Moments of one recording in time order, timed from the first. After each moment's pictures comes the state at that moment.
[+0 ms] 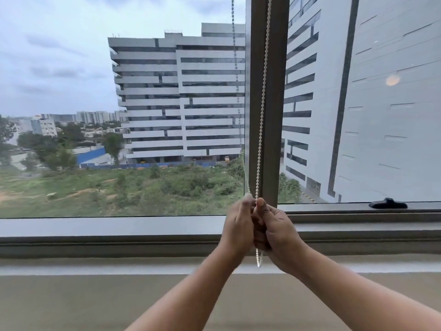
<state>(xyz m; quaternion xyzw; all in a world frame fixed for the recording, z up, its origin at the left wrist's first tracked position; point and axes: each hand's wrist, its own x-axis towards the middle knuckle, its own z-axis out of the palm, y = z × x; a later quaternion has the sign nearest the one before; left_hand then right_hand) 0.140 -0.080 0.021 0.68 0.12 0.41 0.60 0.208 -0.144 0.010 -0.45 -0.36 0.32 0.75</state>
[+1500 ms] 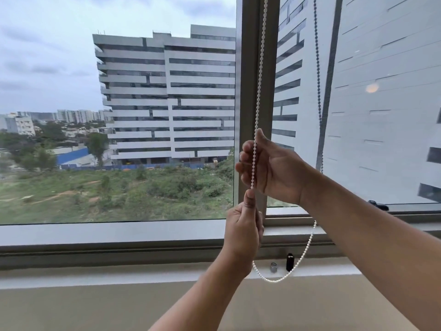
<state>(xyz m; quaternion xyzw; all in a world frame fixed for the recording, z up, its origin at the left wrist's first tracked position) 0.147 -0.105 0.033 0.61 0.05 0.40 0.69 0.243 -0.147 0.141 -0.35 -0.46 0.47 0.67</state>
